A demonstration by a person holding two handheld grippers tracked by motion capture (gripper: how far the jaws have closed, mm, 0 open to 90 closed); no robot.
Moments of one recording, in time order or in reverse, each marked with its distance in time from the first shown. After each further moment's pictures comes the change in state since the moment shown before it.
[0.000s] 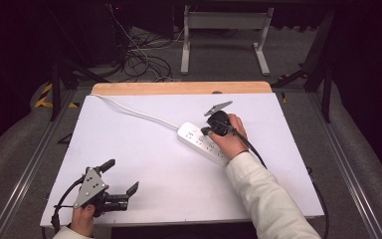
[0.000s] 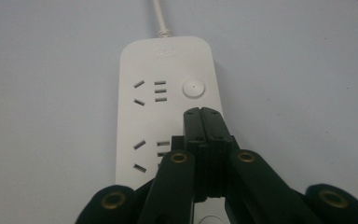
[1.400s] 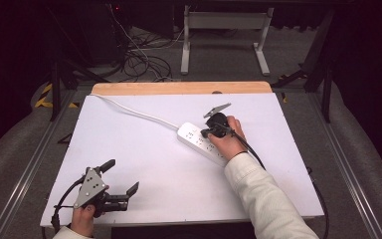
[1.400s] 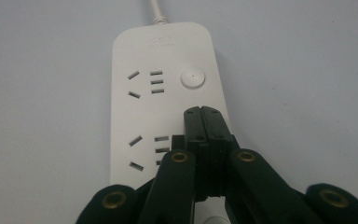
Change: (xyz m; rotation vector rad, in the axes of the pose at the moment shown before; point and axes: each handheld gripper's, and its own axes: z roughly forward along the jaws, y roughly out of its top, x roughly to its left) left arm 0.000 0.000 0.000 0.000 0.001 0.005; right arm 0.001 -0.005 0.009 0.021 -0.009 0.028
